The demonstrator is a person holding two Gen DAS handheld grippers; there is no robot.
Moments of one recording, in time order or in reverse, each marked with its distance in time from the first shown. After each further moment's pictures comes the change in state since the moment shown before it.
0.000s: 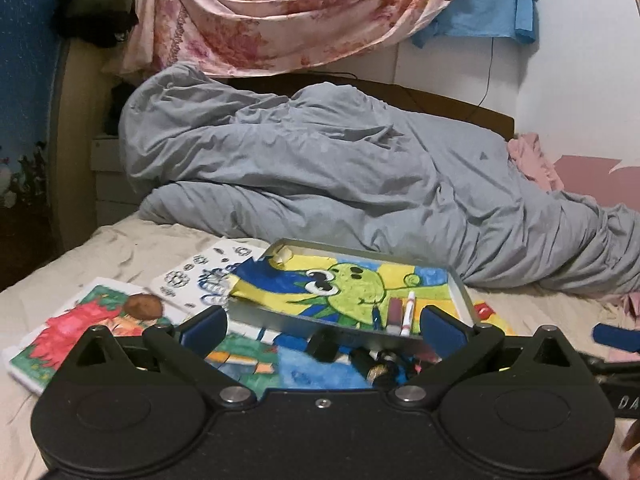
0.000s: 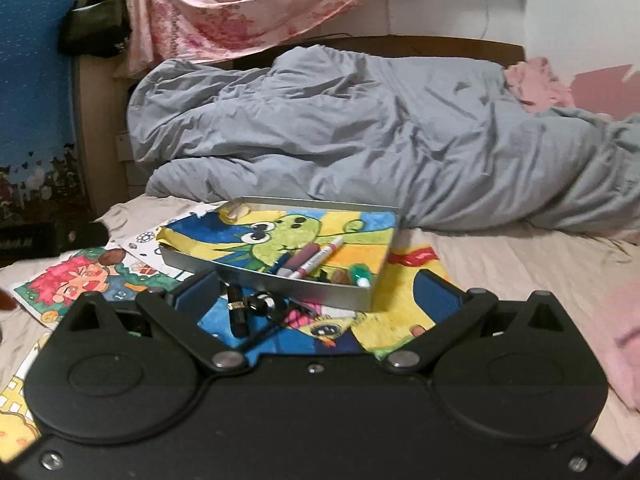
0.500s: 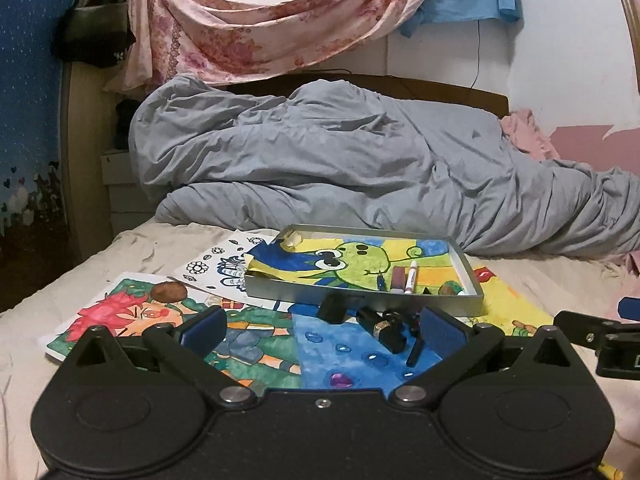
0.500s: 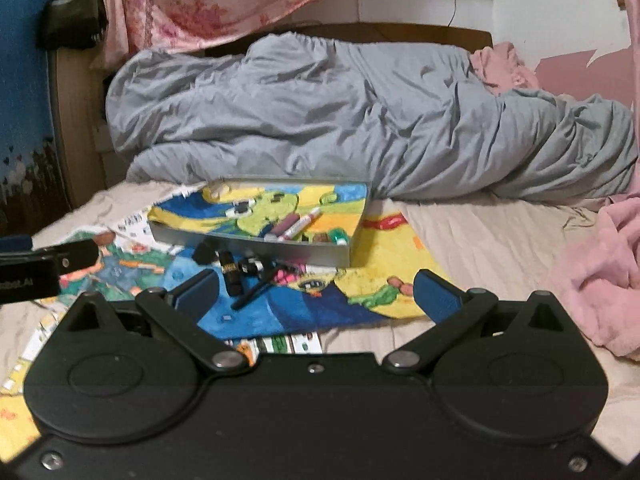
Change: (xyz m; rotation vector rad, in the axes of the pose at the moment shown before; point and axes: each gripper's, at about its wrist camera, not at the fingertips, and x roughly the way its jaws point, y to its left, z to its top) left arm -0.044 -0.012 -0.033 0.093 0.005 0.038; right arm -0.046 0.009 -0.026 0.016 0.053 -0.087
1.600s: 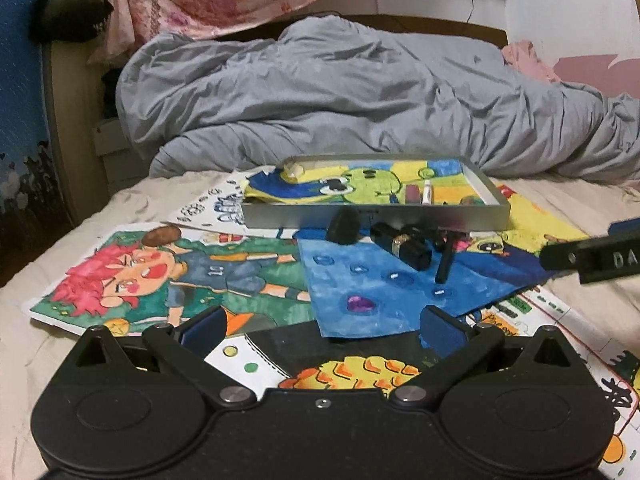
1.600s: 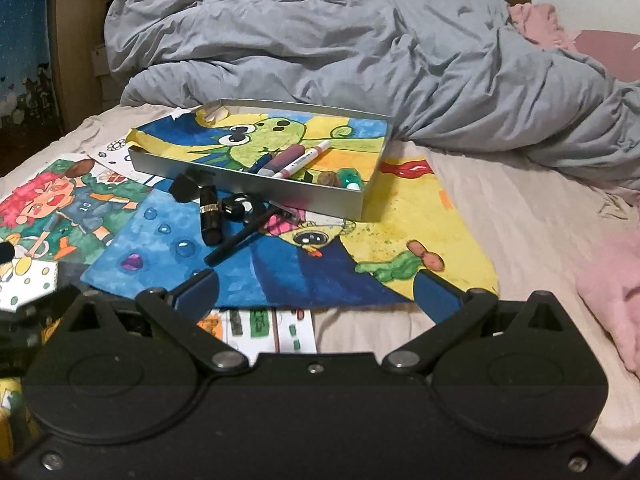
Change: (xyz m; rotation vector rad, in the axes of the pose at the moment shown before) left arm 0.052 0.003 -0.051 0.087 0.159 0.018; right arm 0.099 0.009 -0.003 -0.100 0.219 0.044
